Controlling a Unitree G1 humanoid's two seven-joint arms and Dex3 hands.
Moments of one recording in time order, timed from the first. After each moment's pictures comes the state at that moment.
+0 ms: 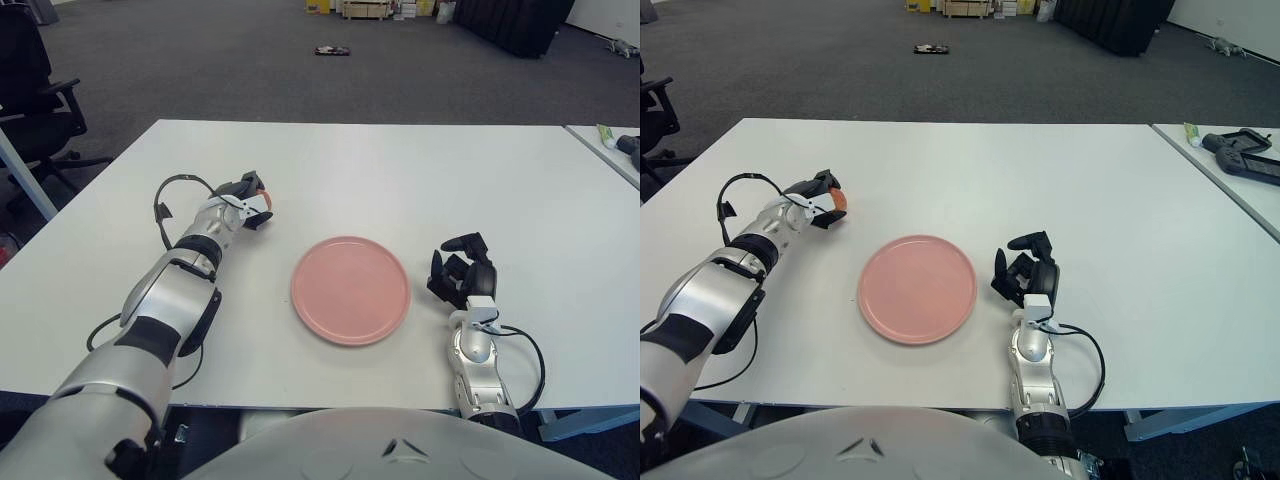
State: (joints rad) left arm -0.83 0.29 -0.41 1.35 0.61 -0.08 0.08; right arm 0.15 0.06 -0.06 0.26 -0.18 -0.45 -0.37
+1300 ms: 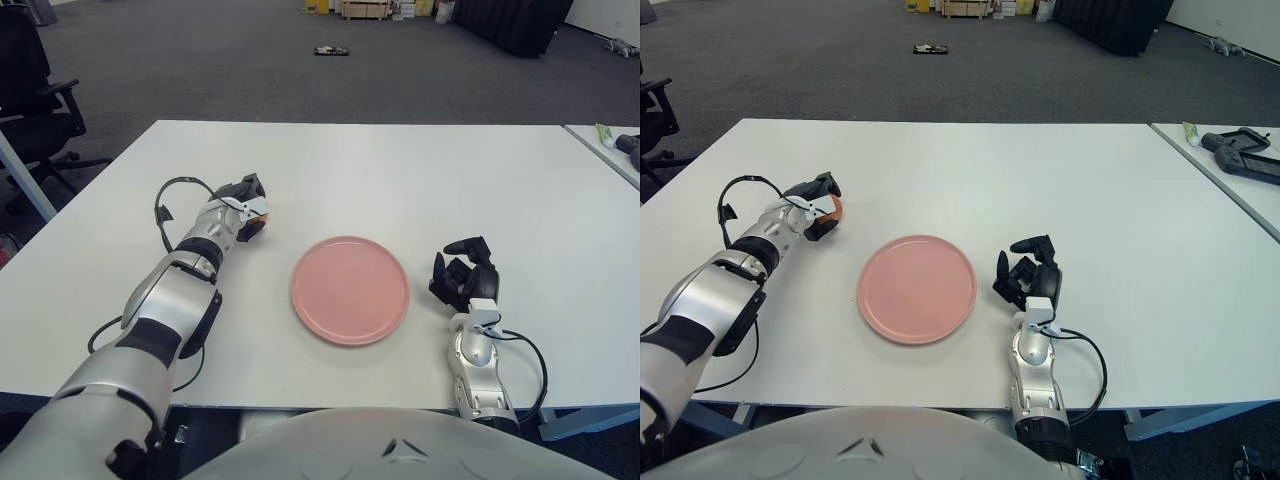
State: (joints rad) left arm -0.82 0.28 -0.38 1.35 0.60 -0.06 0.09; right arm 0.17 0.08 -0.07 0.23 -0.17 -0.43 -0.37
